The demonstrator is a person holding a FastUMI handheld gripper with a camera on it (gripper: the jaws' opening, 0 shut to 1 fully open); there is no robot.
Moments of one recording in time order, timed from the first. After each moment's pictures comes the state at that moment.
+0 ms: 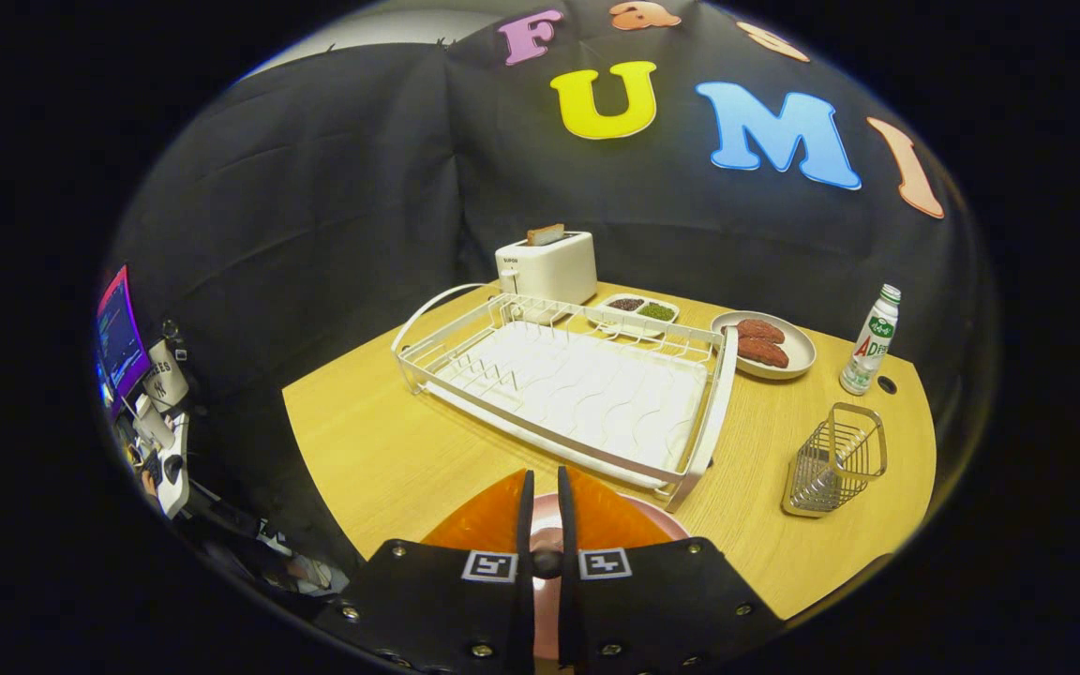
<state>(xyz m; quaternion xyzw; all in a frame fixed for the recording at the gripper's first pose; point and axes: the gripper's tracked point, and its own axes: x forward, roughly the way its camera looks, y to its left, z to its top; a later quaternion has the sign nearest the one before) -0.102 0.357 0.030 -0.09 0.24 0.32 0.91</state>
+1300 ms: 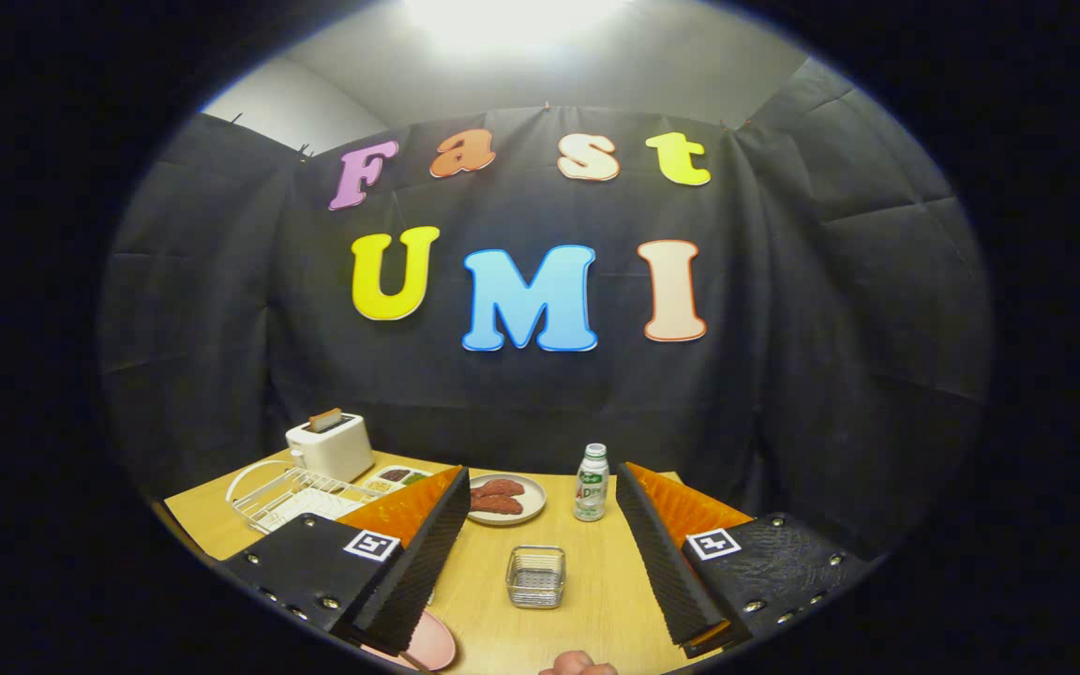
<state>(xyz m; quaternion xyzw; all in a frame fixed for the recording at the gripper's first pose) -0.073 0.117 0.250 -0.03 -0.01 0.02 1.00</state>
